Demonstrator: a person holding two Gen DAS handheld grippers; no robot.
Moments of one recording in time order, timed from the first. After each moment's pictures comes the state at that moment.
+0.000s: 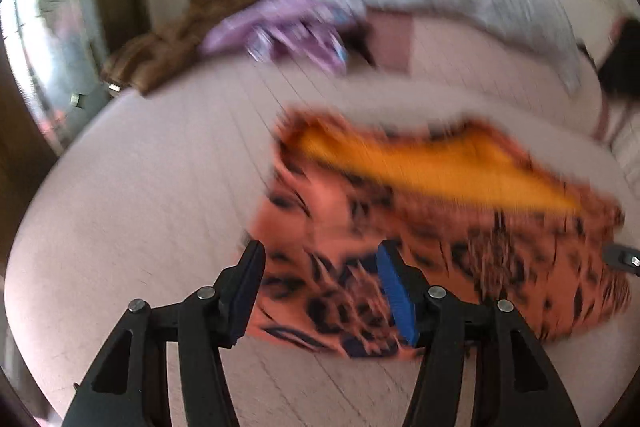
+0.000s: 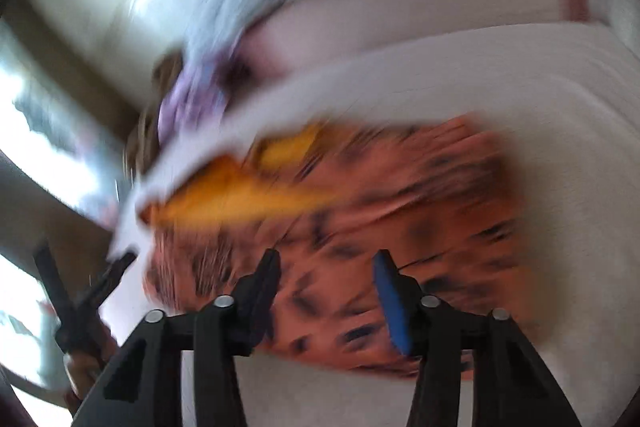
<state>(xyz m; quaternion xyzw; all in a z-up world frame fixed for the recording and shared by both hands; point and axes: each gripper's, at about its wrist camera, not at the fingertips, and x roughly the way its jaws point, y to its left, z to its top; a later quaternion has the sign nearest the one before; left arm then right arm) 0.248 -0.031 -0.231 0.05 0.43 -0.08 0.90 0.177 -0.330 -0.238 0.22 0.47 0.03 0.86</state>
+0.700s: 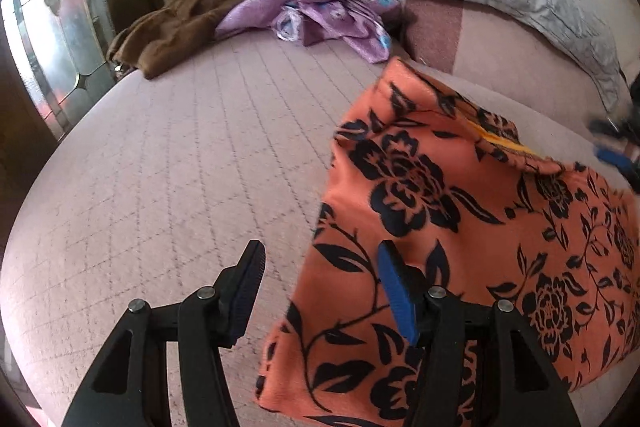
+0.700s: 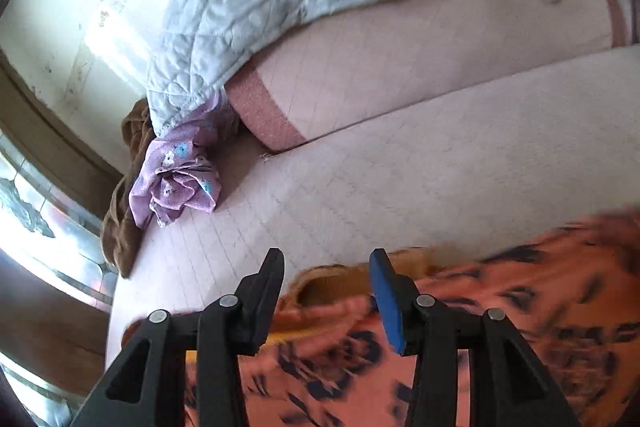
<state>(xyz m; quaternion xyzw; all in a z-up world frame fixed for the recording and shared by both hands) 0.319 -0.006 -0.245 0.02 0.44 -0.04 0.90 0.336 -0.321 -0.236 0.27 0.40 -0.05 0.88</state>
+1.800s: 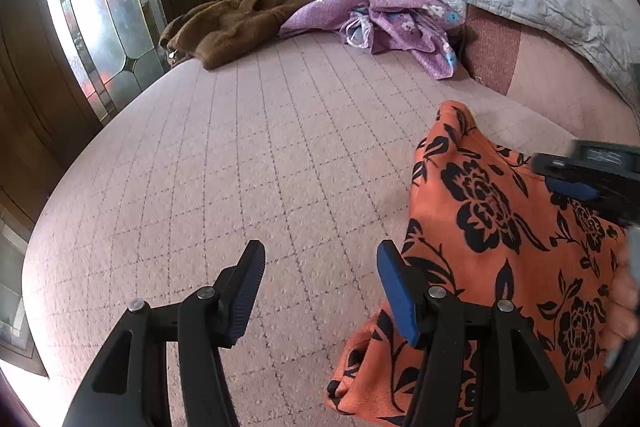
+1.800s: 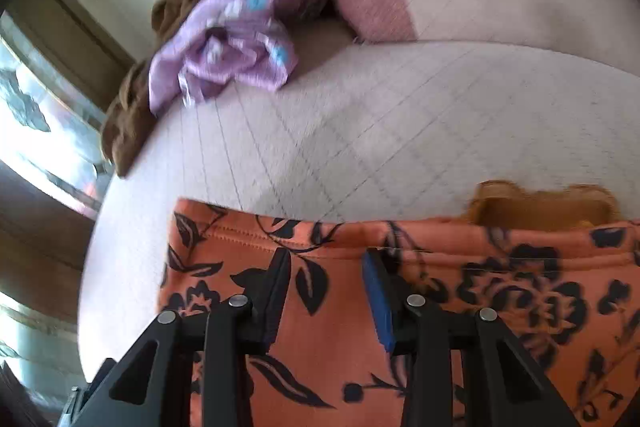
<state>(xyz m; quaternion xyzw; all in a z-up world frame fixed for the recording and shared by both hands) 0.325 0.029 -0.239 0.01 0.44 0.04 0.90 0.384 -0.190 -0.271 0.19 0.49 0.04 0.85</state>
